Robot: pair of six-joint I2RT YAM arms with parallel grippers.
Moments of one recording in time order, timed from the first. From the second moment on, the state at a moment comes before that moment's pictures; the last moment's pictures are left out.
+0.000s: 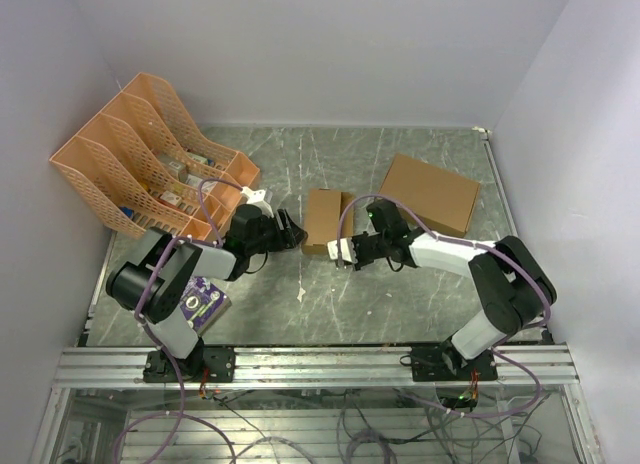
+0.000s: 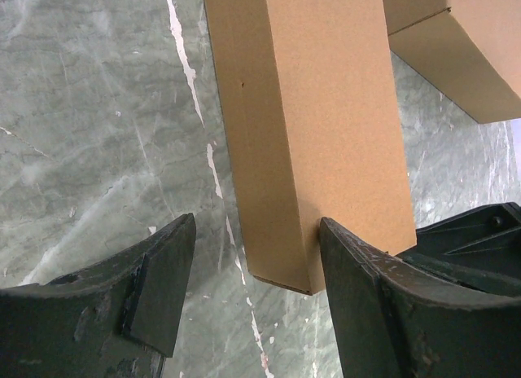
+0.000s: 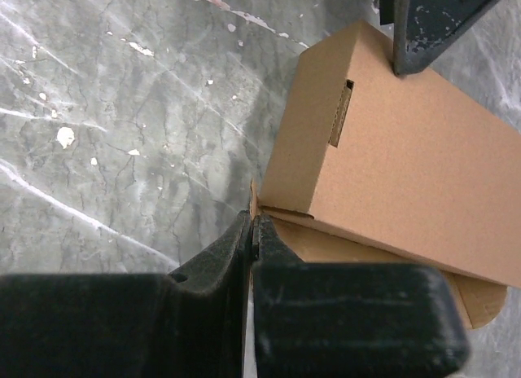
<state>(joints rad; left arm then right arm) -0.48 1.66 0.53 0.68 0.21 -0.63 0.58 1.59 0.74 -0.03 -0.62 -1.24</state>
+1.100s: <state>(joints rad) -0.48 1.68 0.55 0.68 0.21 -0.64 0.47 1.64 0.83 -0.14 -0.73 -1.11</state>
